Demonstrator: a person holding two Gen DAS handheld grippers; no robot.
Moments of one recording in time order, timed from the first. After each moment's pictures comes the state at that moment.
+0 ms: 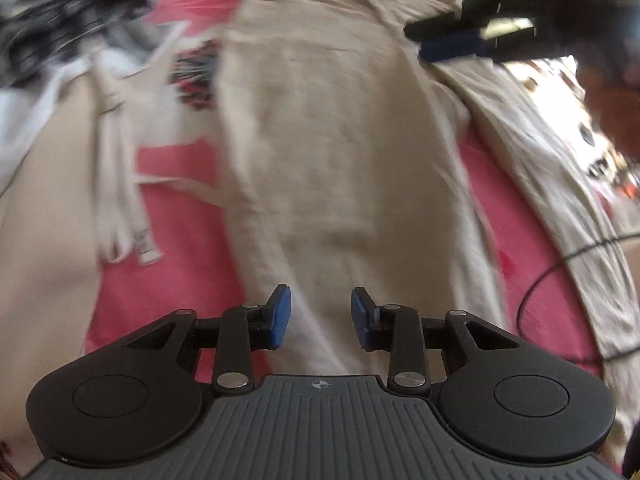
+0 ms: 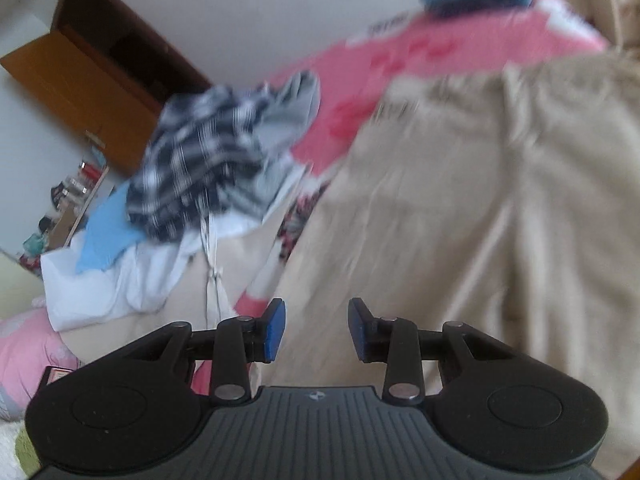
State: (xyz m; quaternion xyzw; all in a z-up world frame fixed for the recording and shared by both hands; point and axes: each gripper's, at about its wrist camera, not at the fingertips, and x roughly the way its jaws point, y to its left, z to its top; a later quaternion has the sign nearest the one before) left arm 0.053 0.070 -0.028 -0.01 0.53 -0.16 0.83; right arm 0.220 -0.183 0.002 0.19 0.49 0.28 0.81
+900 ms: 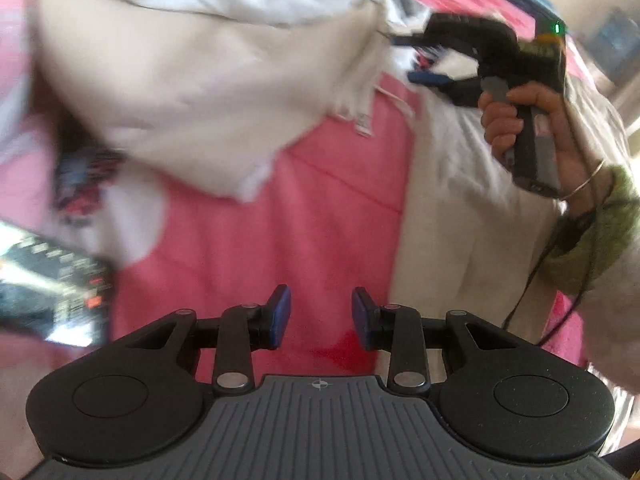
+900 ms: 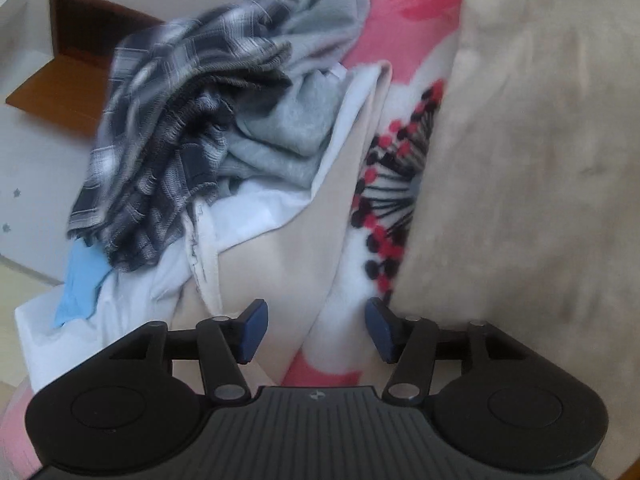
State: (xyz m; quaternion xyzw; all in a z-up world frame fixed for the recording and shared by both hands) left arm -0.064 0.132 0.034 -0.17 0.56 0.13 0.80; right arm 0.296 -0.026 -0.117 0.31 0.52 0.33 0.73
